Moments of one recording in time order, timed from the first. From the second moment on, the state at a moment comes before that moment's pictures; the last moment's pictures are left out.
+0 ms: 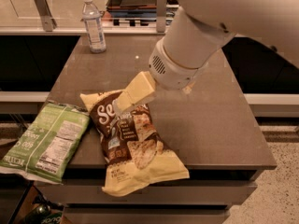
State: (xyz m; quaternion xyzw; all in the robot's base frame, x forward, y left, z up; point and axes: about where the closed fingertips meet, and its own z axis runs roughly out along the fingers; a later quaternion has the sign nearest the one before) arm 0.460 -0.017 0.912 -0.26 0.95 0.12 0.14
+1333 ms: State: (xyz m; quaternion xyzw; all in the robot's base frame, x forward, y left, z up) arm 0.429 0.062 0.865 -0.24 0.97 0.01 0.03
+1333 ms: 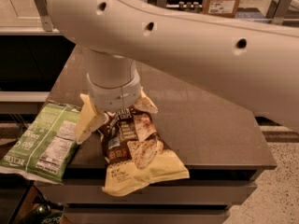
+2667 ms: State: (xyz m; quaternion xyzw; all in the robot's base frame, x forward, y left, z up) arm 0.461 0.048 0.857 -0.25 0.97 0.03 0.04
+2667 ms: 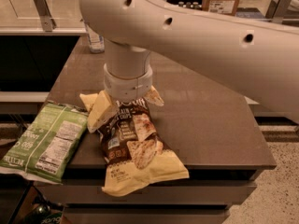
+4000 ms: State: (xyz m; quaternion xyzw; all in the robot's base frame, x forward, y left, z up) arm 0.473 0.035 0.840 -0.24 0.97 0.05 0.03
